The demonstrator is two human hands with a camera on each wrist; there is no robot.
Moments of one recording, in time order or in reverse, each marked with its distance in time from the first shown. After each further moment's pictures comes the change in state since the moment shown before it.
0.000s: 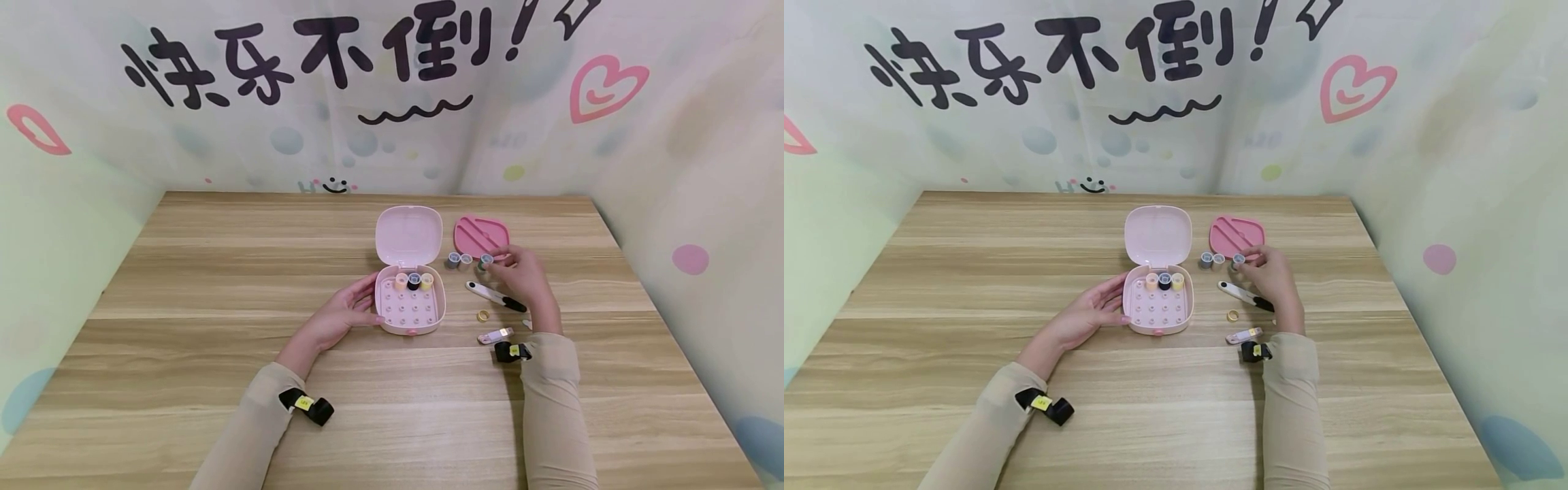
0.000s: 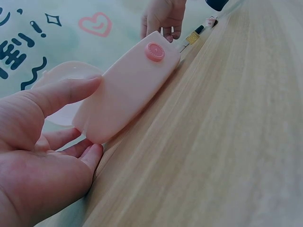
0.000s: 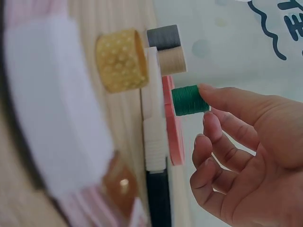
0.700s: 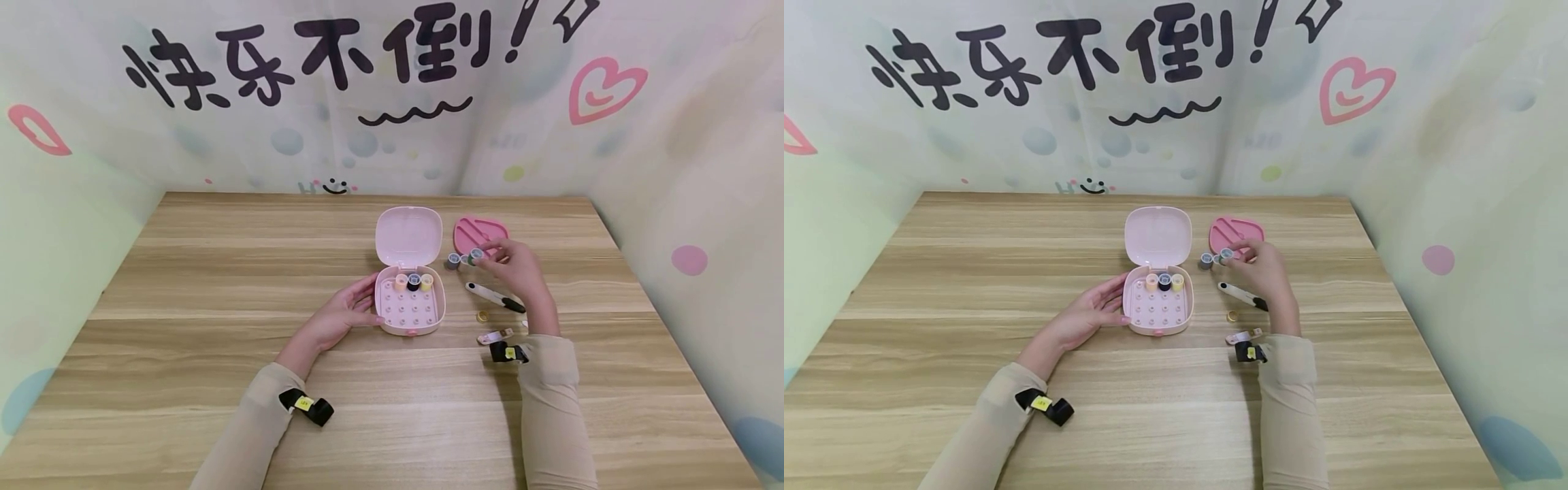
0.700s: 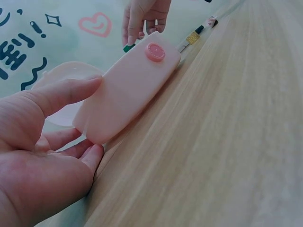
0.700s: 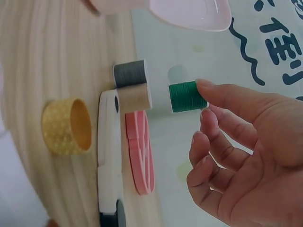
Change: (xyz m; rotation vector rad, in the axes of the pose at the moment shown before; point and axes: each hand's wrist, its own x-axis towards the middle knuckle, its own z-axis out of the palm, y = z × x) left_hand 0.000 -0.001 0.000 0.002 -0.010 0.013; right_hand -0.005 -0.032 0.000 -0.069 0.024 -0.098
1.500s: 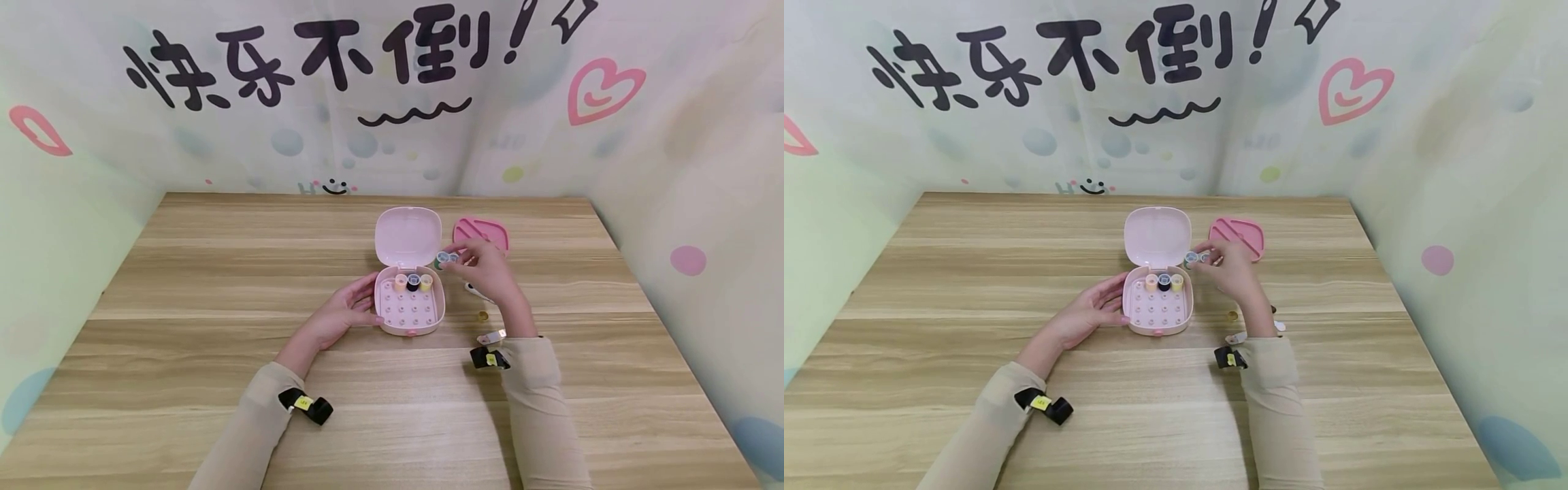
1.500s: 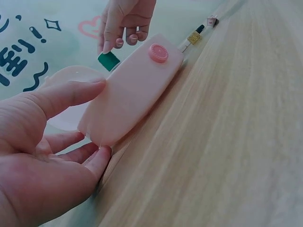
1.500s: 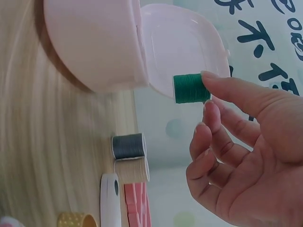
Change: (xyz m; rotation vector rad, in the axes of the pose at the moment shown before) left_hand 0.001 0.005 0.001 0.030 0.020 -0.022; right_hand -0.001 -0.037 0.031 0.094 -0.073 -0.124
